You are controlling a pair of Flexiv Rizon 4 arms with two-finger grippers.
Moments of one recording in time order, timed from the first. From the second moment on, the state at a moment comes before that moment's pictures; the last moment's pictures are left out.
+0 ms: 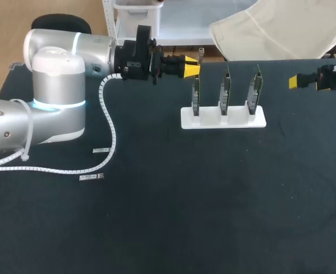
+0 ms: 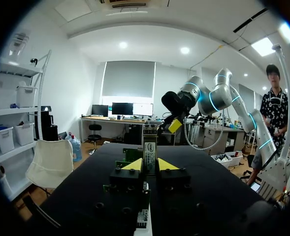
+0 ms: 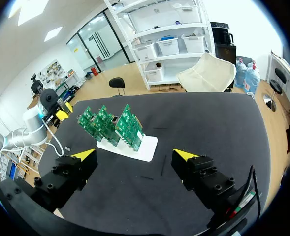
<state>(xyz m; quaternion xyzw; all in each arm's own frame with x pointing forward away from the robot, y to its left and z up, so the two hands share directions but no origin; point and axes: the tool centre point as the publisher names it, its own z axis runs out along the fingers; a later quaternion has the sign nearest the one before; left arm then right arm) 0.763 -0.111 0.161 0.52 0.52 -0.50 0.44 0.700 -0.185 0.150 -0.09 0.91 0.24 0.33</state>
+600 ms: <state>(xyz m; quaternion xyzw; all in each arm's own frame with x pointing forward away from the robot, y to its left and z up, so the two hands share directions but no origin) 0.778 -0.110 0.159 0.53 0.53 -0.49 0.45 0.700 -0.185 0.150 -0.09 0.91 0.24 0.33</state>
